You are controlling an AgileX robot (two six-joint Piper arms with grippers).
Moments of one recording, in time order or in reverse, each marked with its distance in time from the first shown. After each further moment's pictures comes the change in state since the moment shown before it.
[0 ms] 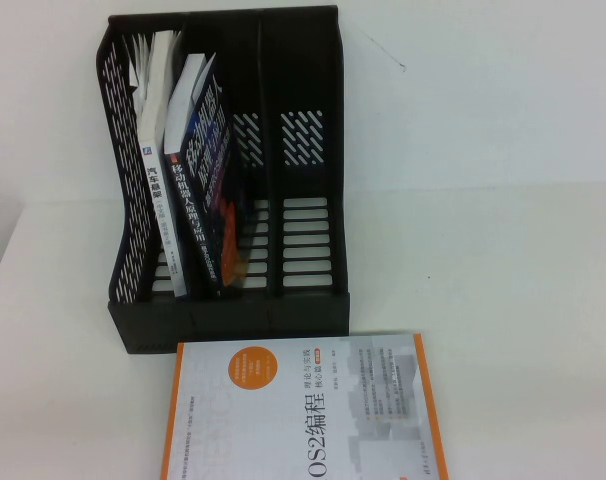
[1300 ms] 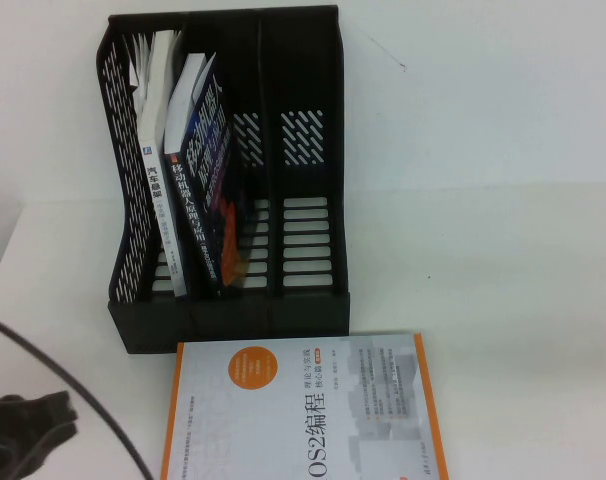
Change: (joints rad) right arm 0.058 0.924 -0.604 0.705 1.165 -0.549; left arm 0.000 0.867 -0.489 -0.437 0.901 0.210
